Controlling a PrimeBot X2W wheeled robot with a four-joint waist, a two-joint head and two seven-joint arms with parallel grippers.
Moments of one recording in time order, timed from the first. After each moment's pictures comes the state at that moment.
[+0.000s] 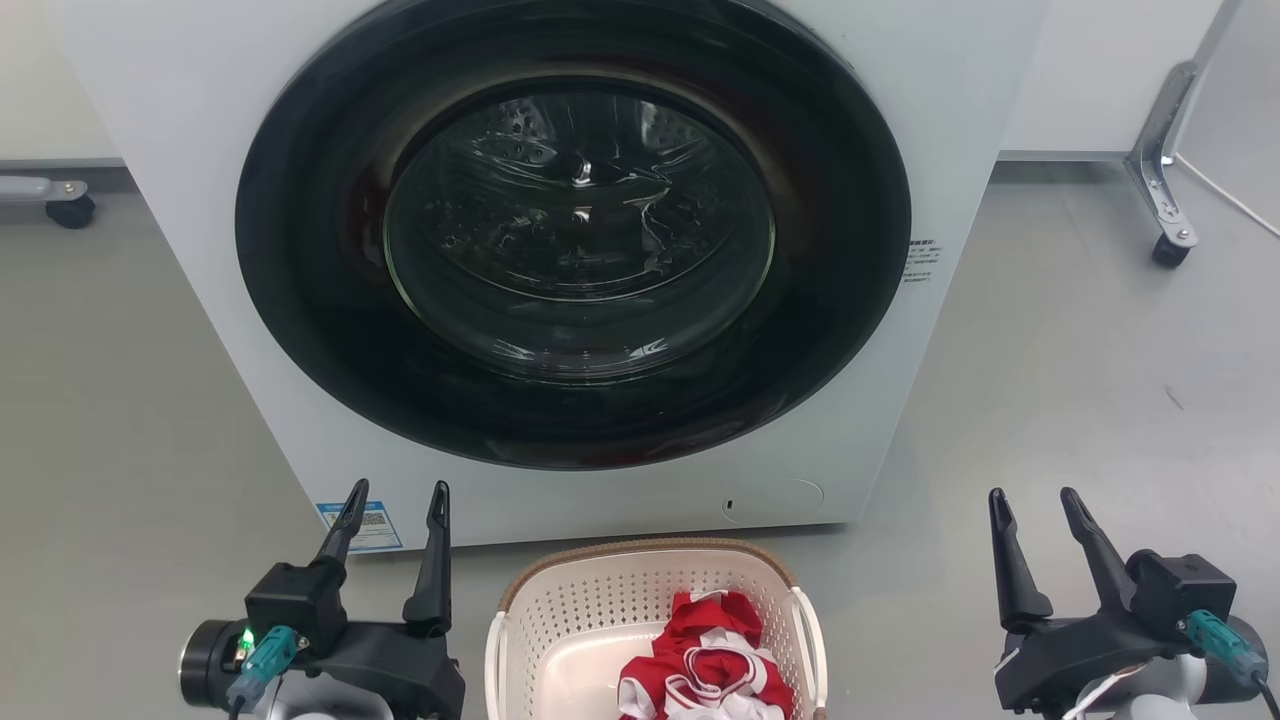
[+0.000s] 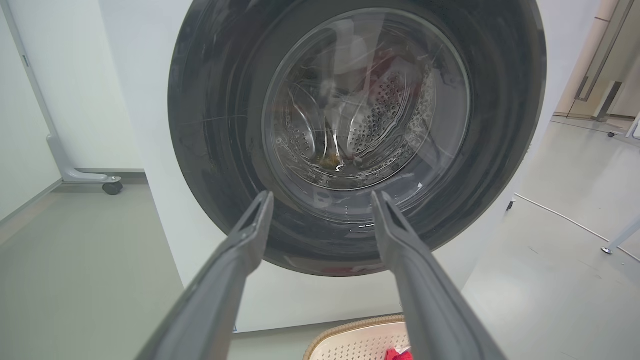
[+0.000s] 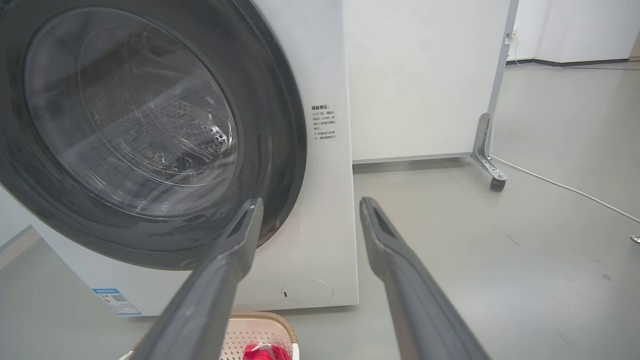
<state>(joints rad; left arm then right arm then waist) -0.18 0.18 -0.33 0.29 -0.43 0.11 -0.23 -0.18 -0.20 0.22 0.38 0.38 -0.01 -0.25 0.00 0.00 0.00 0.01</state>
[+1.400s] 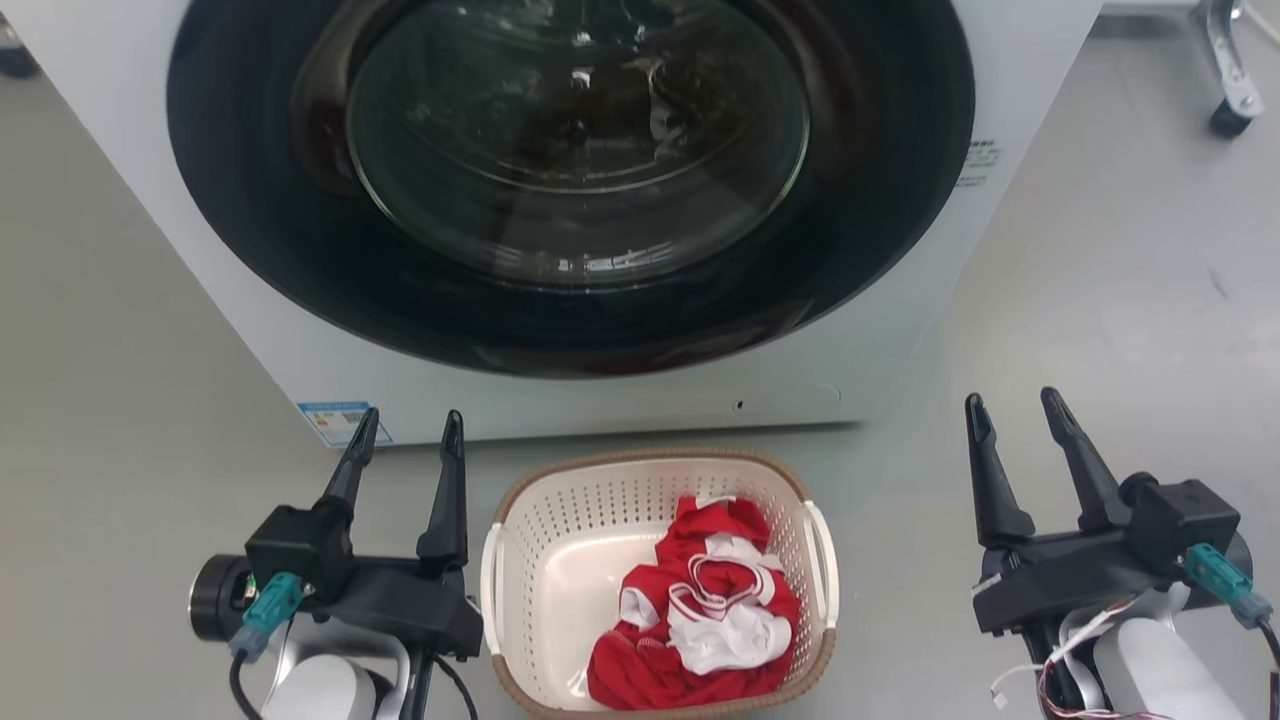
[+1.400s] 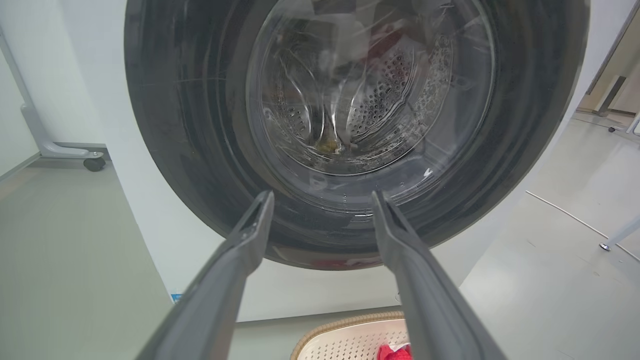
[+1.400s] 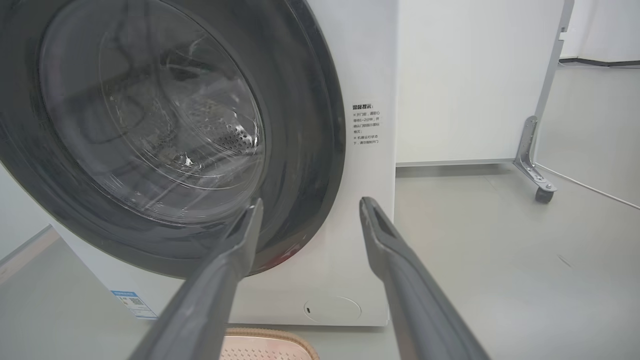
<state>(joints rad) -0.25 0.15 -0.33 0.24 -0.42 0.11 -0.23 -0.25 -0.18 0.22 0.27 0.33 0.02 -0.25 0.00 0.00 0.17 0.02</state>
